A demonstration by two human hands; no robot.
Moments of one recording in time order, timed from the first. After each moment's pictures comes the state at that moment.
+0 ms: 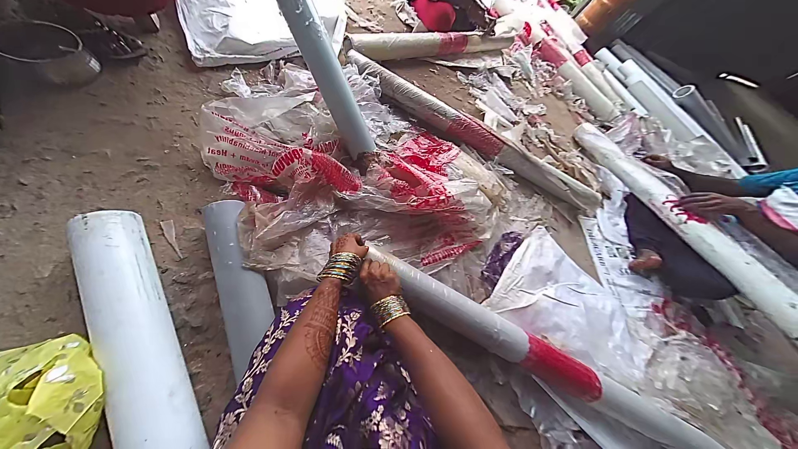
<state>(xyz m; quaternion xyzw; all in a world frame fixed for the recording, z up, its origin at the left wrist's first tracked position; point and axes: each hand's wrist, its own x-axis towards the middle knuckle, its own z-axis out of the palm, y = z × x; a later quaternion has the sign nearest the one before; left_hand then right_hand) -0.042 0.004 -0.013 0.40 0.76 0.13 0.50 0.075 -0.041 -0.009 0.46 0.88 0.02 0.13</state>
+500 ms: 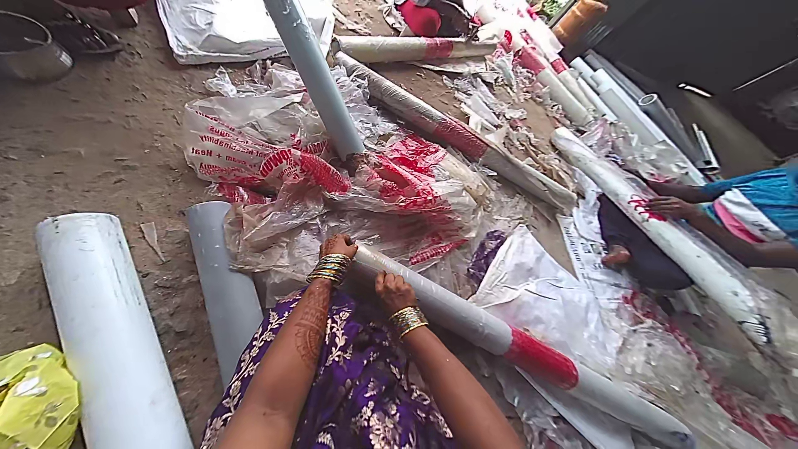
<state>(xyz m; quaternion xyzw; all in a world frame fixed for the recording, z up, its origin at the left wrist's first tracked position) -0.040 0.001 -0.019 0.39 0.76 0.16 0.49 0.145 -0.038 -0.029 0.42 0.89 0.18 0.06</state>
